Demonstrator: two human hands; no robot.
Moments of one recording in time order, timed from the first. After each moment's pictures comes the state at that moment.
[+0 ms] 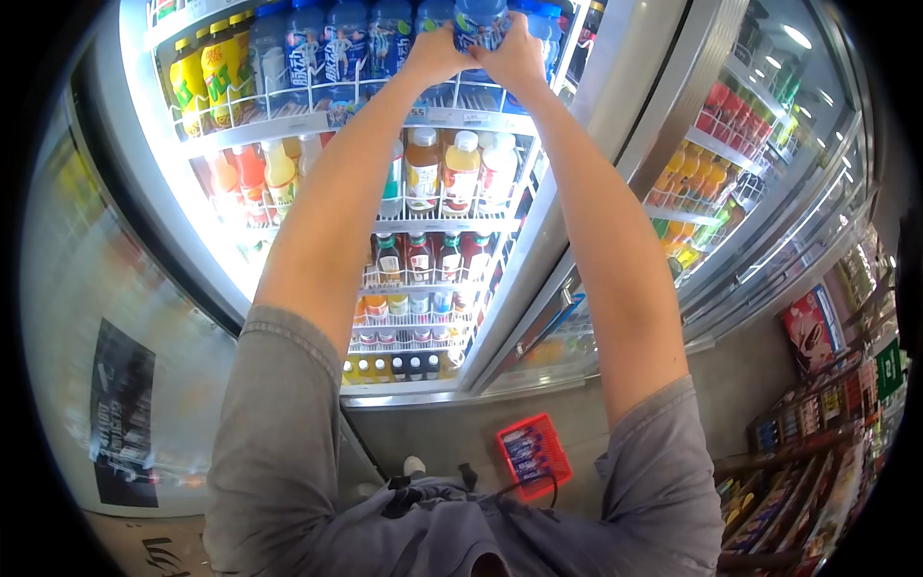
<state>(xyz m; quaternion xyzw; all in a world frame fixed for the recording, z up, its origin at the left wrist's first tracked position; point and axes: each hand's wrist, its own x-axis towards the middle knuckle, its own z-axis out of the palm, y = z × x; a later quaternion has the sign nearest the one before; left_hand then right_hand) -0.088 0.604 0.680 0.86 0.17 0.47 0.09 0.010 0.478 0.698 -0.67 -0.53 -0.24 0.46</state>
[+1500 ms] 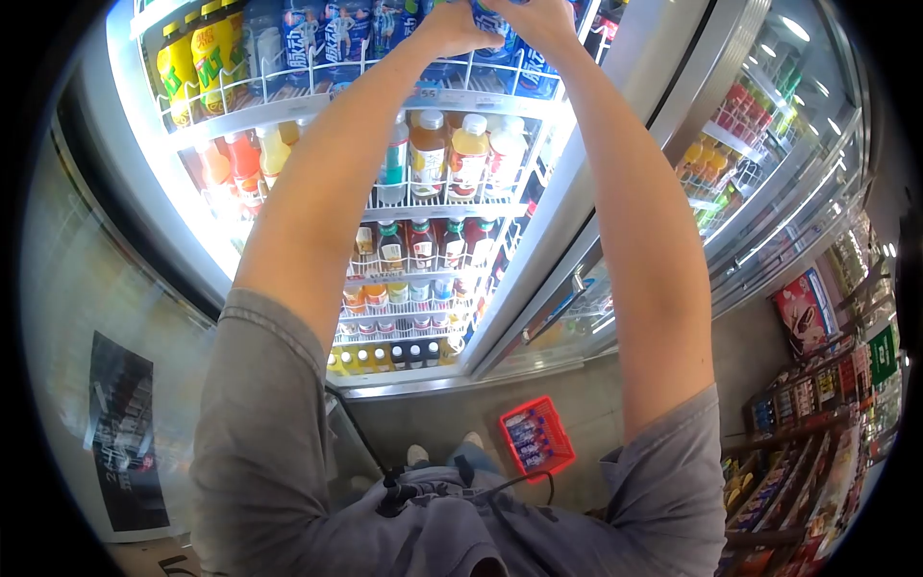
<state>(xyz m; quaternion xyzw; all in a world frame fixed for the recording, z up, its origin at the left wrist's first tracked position) -0.077 0.628 0.694 0.90 0.17 0.39 0.00 -0.018 0.455 0.739 -0.64 -0.56 -0.15 0.51</state>
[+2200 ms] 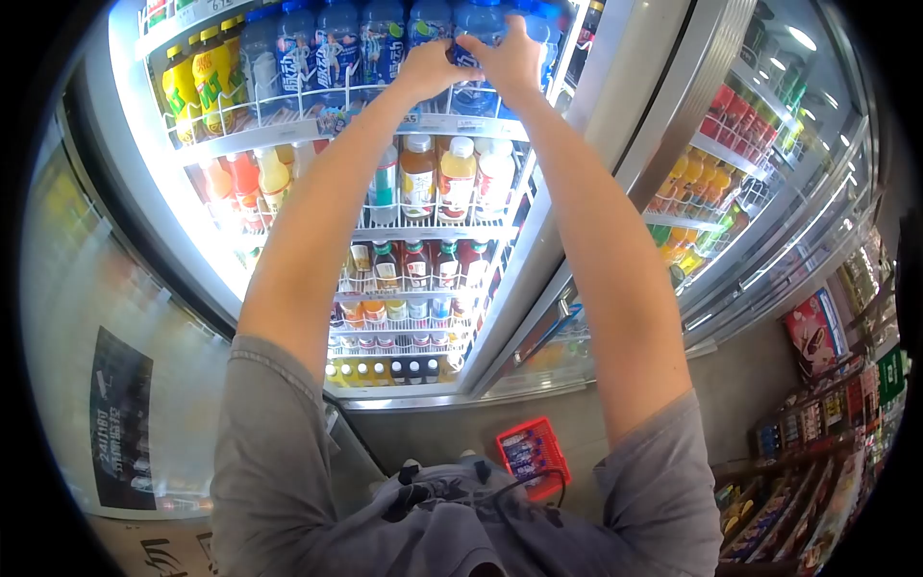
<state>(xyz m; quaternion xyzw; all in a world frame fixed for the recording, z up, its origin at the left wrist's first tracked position) -0.083 0.604 0.667 0.87 0.17 0.45 0.14 0.015 0.484 0.696 -0.63 -0.51 -0.23 0.53</state>
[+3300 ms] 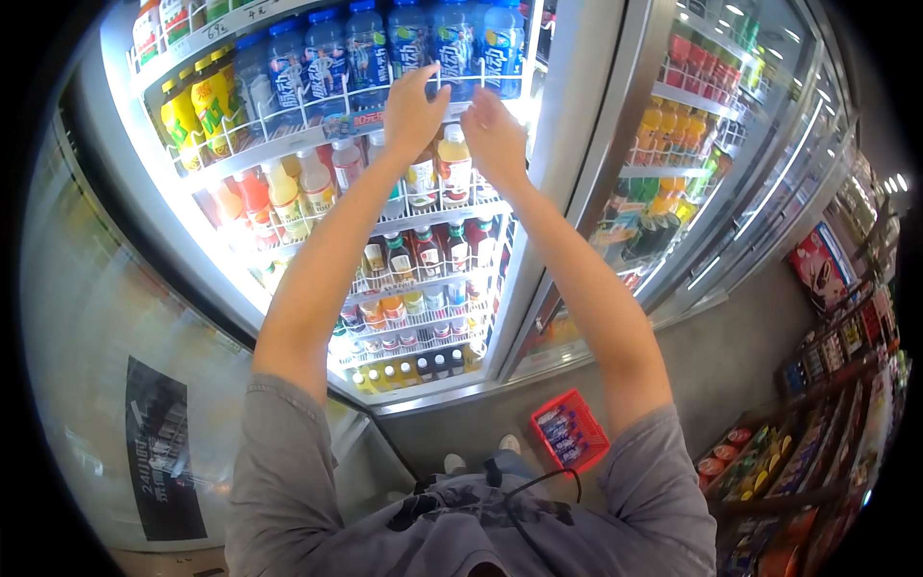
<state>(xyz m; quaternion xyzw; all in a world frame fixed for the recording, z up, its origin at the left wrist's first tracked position) -0.133 0.542 0.610 0.79 0.11 0.61 0.07 -0.070 0.403 0.590 -0.58 -0.46 -0.12 0.66</state>
